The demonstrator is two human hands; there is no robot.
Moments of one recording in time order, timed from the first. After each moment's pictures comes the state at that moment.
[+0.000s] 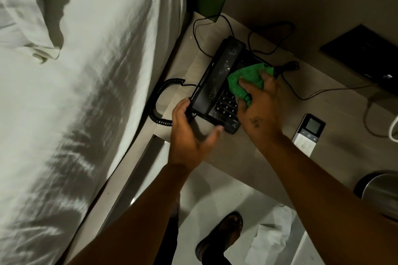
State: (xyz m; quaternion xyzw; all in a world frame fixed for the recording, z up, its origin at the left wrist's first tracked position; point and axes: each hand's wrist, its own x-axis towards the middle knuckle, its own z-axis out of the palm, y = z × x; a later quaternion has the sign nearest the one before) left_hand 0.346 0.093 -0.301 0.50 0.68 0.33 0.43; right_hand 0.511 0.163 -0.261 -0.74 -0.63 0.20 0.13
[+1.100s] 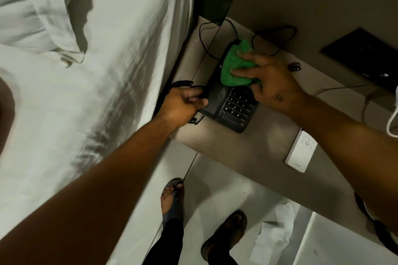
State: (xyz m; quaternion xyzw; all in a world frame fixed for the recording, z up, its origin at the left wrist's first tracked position) left_hand 0.289 0.177 -0.284 0.39 0.64 0.22 0.62; right_hand 0.524 0.223 -0.235 -0.51 -0.82 0.25 0.09
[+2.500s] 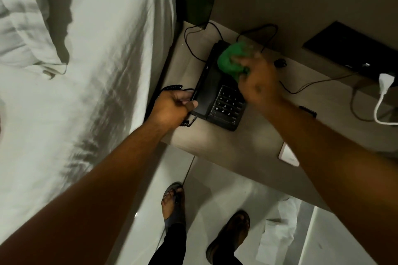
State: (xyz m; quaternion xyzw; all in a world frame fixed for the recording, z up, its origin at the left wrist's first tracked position) left_hand 0.296 0.178 -0.286 0.42 0.65 0.21 0.60; right_hand 0.514 0.216 -0.246 -0.71 -0.64 0.24 0.18
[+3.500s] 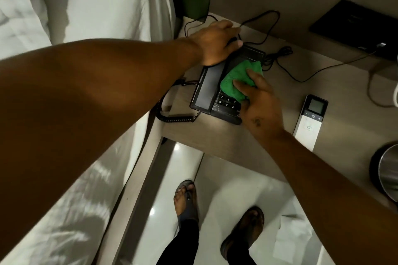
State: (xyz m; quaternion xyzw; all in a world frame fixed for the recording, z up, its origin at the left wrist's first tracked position) left_hand 0.375 0.319 -0.266 0.88 0.41 -0.05 0.25; right_hand 0.507 0.134 -0.260 -0.70 -0.64 0.22 0.21
